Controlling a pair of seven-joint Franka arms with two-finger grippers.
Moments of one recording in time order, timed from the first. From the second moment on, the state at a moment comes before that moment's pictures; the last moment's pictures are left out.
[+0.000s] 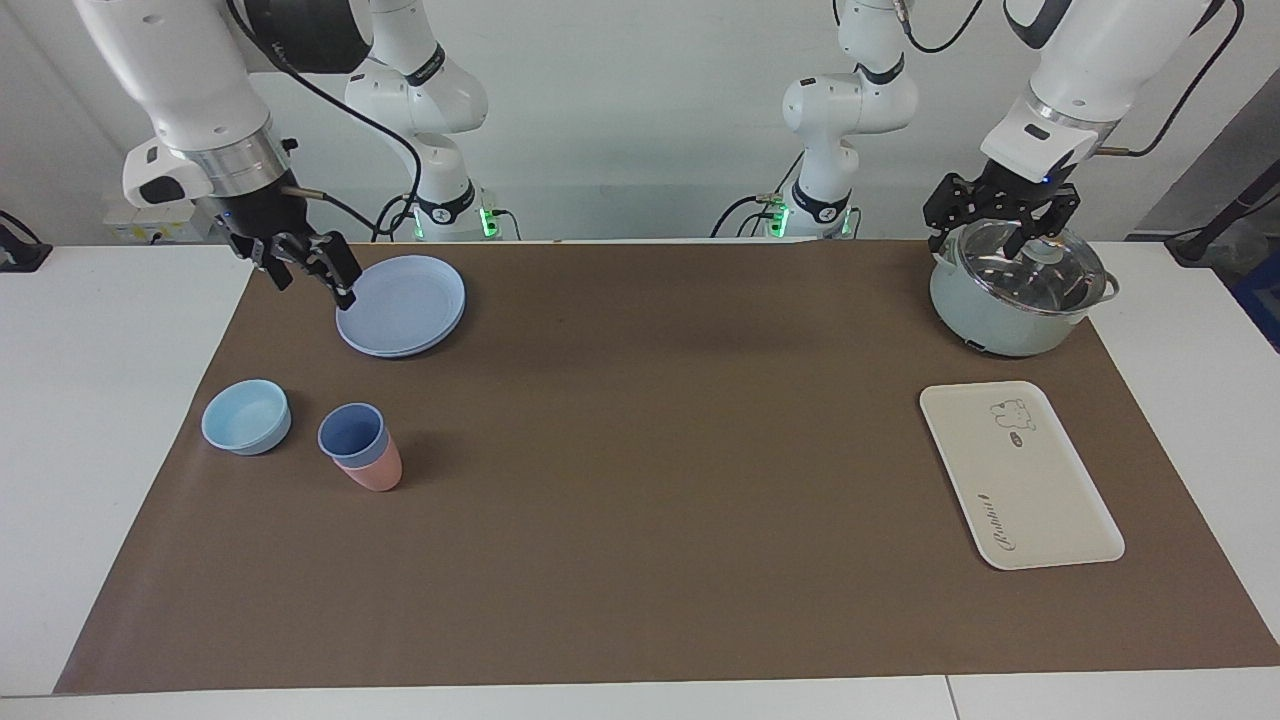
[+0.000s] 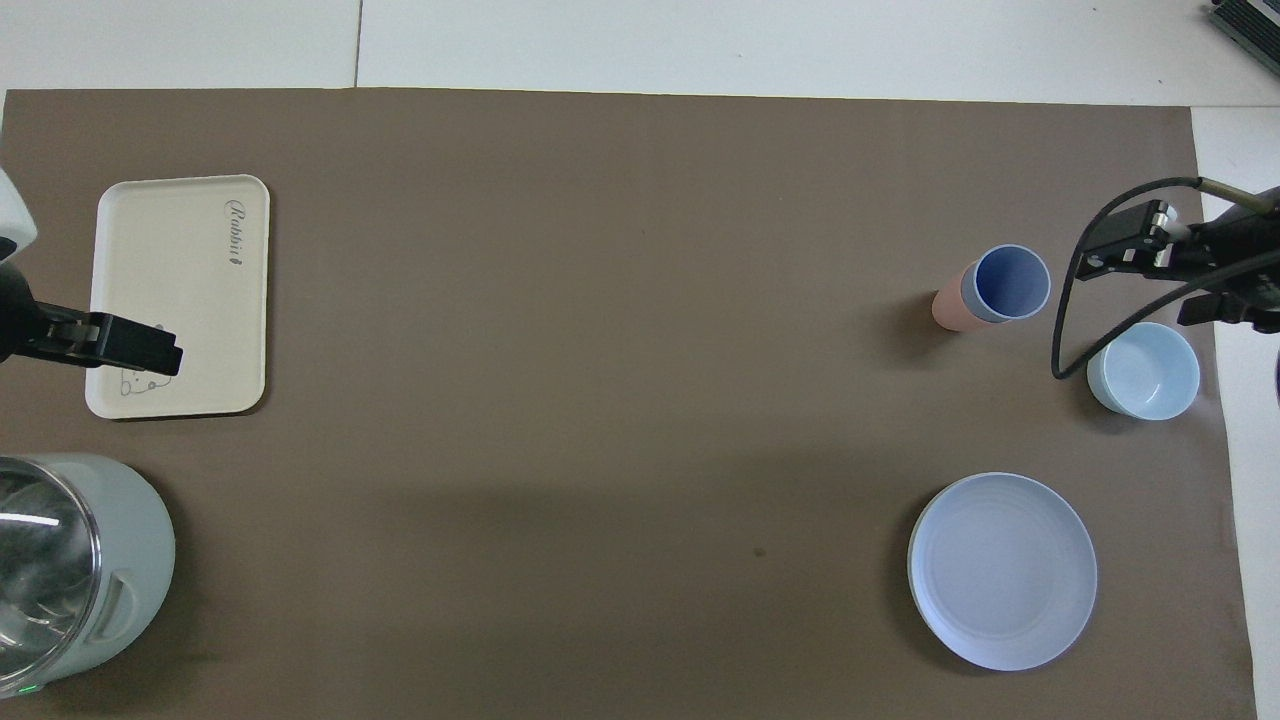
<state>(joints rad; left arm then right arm) -0.02 -0.07 -0.07 -1.61 -0.02 1.52 0.10 -0.04 0.07 0.03 -1.53 0.02 1.64 0.49</state>
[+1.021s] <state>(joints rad) -0.02 -0.07 -0.07 -1.61 -0.02 1.52 0.10 -0.23 0.54 0.03 -1.26 0.23 1.68 0.72</state>
